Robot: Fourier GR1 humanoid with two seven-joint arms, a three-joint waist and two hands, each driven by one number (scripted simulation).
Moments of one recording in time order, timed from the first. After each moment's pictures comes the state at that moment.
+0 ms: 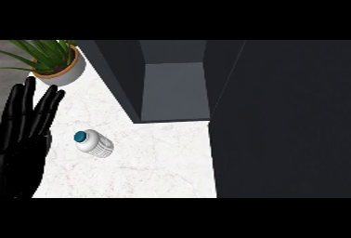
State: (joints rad) left arm 0.02 0.08 -0.01 -2.10 -0.01 -0.01 -0.01; right arm 0.02 -0.08 0.02 -2.10 -0.03 0.02 0.01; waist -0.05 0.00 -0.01
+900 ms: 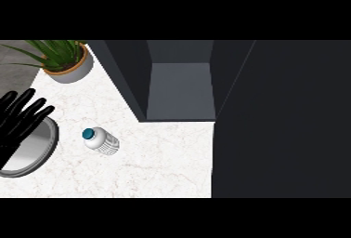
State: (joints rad) left arm 0.03 0.42 0.21 -1.86 0.77 -0.57 0.18; right arm 0.35 -0.10 0.10 -2.38 -0.21 0.12 0.19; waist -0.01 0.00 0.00
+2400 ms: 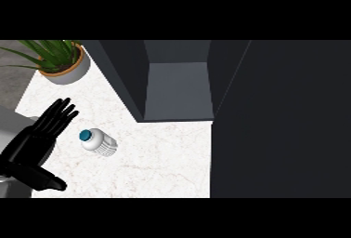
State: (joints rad) left arm -0.08 0.28 0.26 -1.36 0.28 -0.68 -0.13; right arm 0.75 -0.09 0.15 -2.44 -0.18 0.29 -0.04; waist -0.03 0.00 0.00
